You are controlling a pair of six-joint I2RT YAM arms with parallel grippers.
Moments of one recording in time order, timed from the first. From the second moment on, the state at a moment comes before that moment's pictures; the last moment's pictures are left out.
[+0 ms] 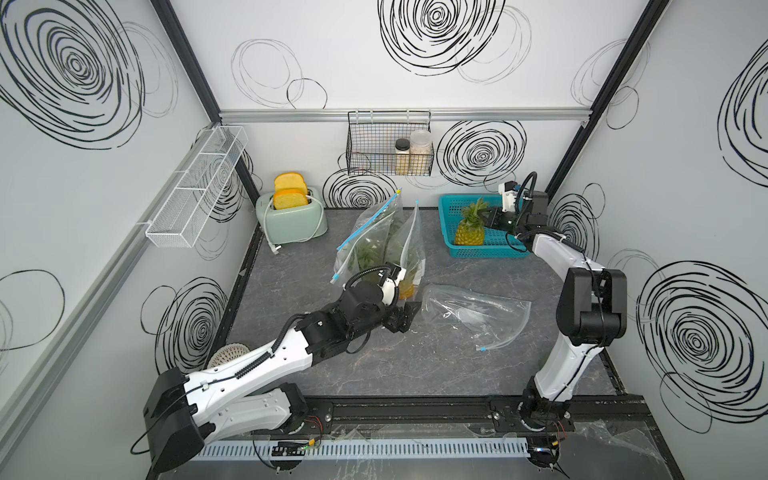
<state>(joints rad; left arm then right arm) -0.90 1.07 0.81 -0.19 -0.07 -0.34 -0.02 1.86 1.41 -0.03 -0.60 0.32</state>
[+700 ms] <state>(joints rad) -0.90 1.07 0.79 -0.19 -0.07 -0.34 -0.01 1.86 1.33 0.09 -0.64 0.41</state>
